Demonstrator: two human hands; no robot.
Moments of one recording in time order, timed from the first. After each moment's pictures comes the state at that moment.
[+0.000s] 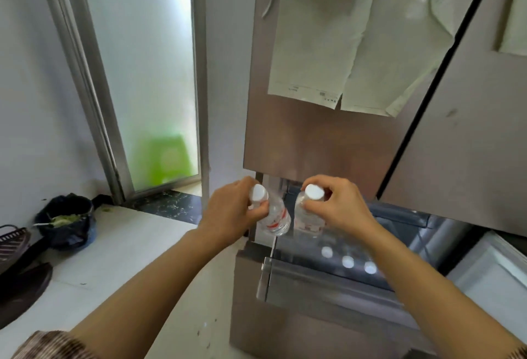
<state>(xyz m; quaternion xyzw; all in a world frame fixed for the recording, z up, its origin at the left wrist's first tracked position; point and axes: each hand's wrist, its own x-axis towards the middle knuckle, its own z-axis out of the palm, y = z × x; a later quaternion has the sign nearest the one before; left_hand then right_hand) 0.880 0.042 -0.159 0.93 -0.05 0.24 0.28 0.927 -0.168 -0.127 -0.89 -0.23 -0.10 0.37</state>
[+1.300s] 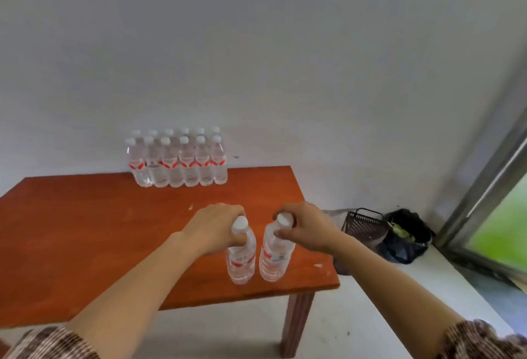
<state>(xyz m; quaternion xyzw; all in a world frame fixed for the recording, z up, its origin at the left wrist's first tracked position) 0.184 0.669 -0.202 0.86 0.49 0.09 0.09 0.411 0.637 -0.202 -0.58 -0.76 0.19 0.21</state>
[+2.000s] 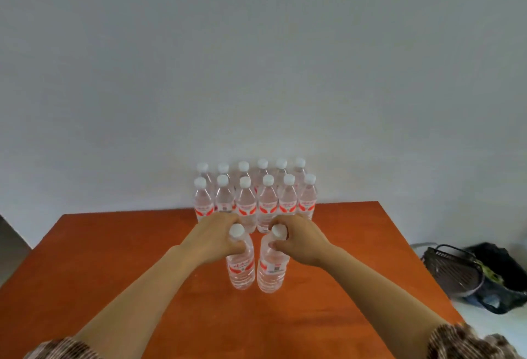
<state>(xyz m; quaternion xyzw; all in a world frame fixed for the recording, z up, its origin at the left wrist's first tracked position) -0.086 0.950 -0.221 0.81 0.54 0.13 0.20 0.133 0.935 -0.231 -0.58 -0.77 0.20 0.18</state>
